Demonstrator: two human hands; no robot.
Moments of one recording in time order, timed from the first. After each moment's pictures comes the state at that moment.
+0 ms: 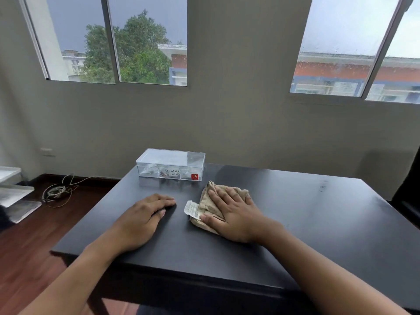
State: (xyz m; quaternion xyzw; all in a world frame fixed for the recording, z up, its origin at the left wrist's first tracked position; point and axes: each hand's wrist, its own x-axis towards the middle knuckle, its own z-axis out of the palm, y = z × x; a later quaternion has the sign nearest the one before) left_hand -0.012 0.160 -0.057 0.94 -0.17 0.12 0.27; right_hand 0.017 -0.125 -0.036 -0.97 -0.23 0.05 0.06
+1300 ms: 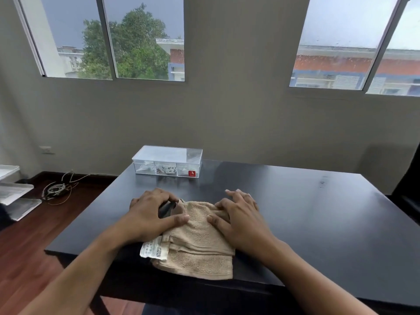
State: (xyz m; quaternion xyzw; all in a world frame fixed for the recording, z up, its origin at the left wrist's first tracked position) left_hand -0.018 0.130 -0.032 0.97 -0.10 0.05 0.23; right_hand -0.025 -0.127 -0.025 -0.97 -0.16 -0.03 0.18
